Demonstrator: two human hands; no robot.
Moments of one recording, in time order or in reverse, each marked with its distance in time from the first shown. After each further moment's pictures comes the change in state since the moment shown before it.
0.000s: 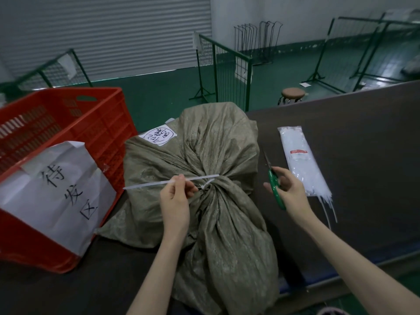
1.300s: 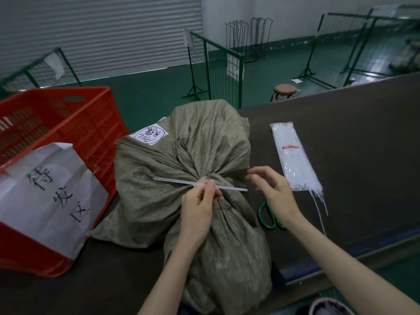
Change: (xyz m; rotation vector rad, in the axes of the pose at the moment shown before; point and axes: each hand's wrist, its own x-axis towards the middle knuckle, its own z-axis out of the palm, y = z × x) left_hand -0.033 0.001 0.028 0.135 -0.335 0.069; right_hand -0.025 -0.042 0.019 0.041 -0.051 -0.087
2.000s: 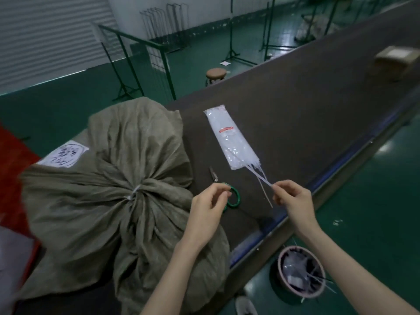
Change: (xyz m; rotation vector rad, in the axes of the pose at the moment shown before) left_hand -0.030 -0.001 0.099 0.116 -0.568 0.010; right_hand -0.096 0.047 -0.124 0.052 0.579 0.266
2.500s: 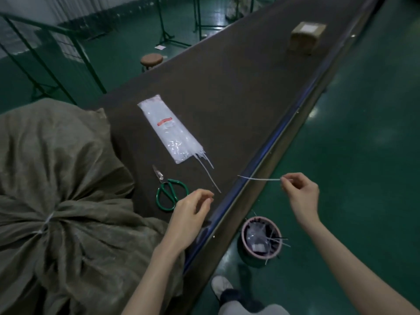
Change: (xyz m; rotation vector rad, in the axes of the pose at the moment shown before) left_hand 0.006 -0.004 0.069 0.162 -0.364 0.082; right_hand -0.016 0.032 -0.136 -0.316 0.481 0.041
